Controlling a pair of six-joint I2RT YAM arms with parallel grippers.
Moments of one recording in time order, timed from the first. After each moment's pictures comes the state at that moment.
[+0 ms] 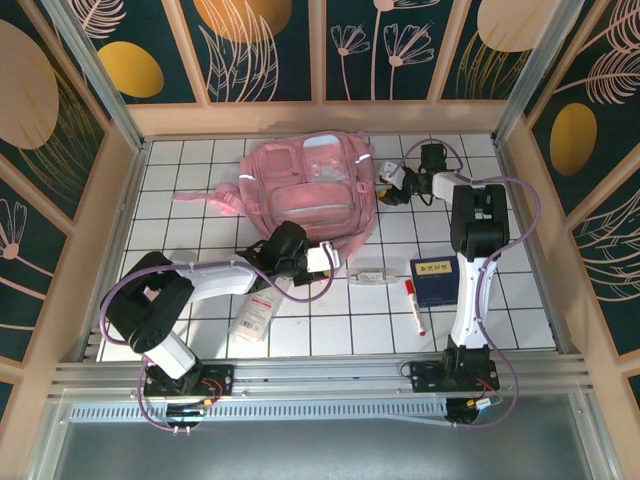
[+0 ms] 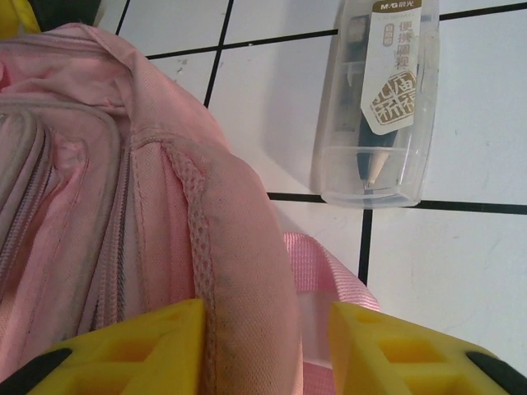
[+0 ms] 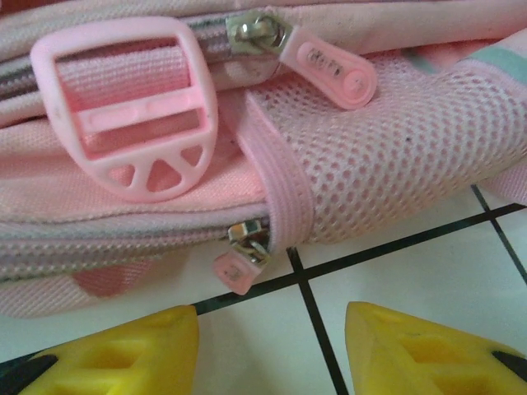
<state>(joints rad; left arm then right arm) -0.77 1.63 0.76 0.14 0.23 0.63 0.06 2.31 1.60 -0.23 -0.74 -1.16</state>
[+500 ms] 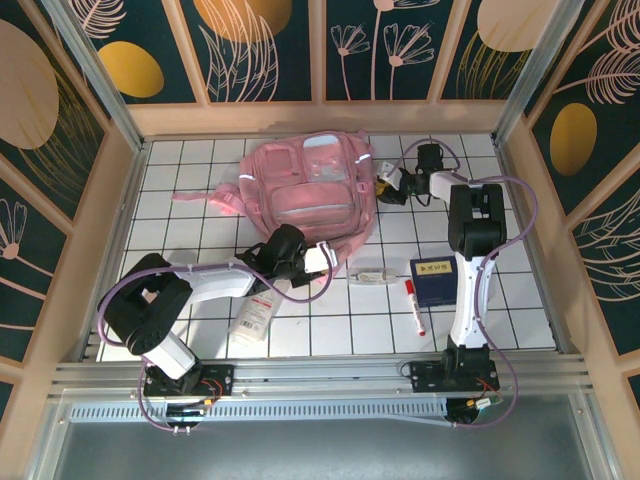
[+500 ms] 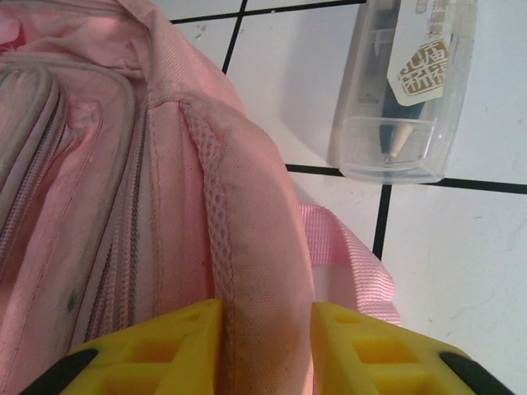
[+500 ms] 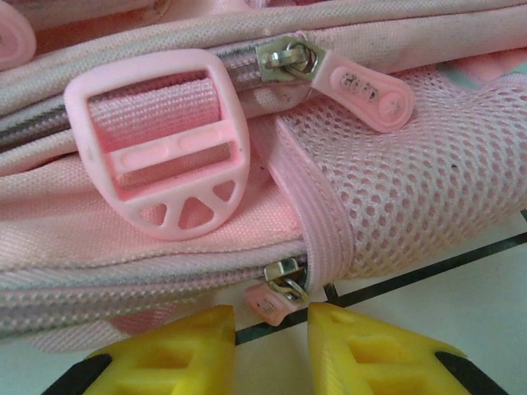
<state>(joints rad) -0.77 1.62 0.74 0.15 0.15 0.59 0.07 2.33 1.63 -0.28 -0.77 -1.13</state>
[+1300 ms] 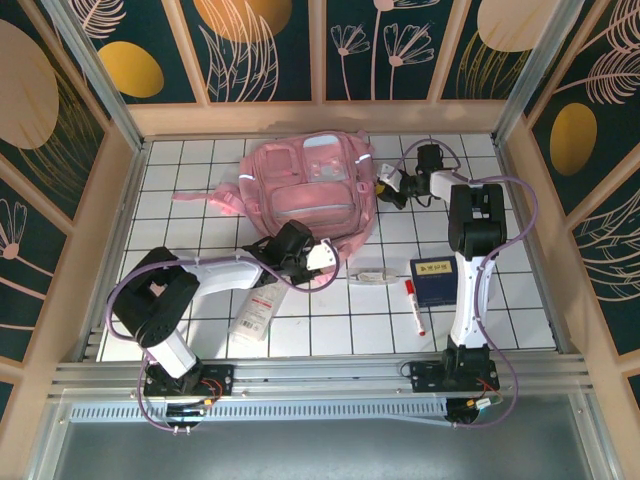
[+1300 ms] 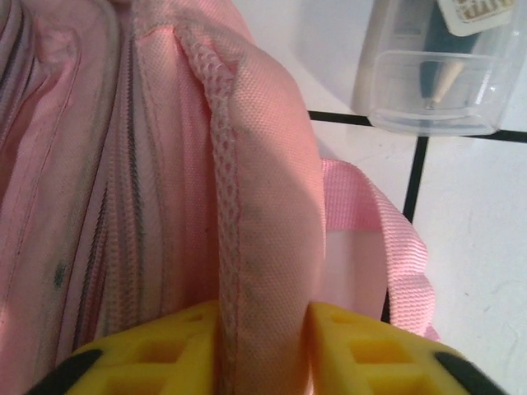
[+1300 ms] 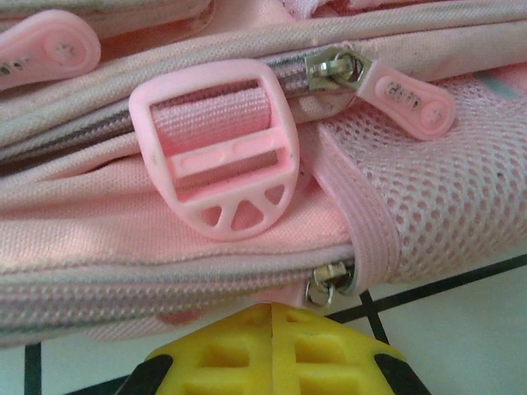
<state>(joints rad) -0.78 1.68 0.83 -0.01 0.07 0.58 0.06 2.33 1.64 -0.34 -0.81 -1.18</state>
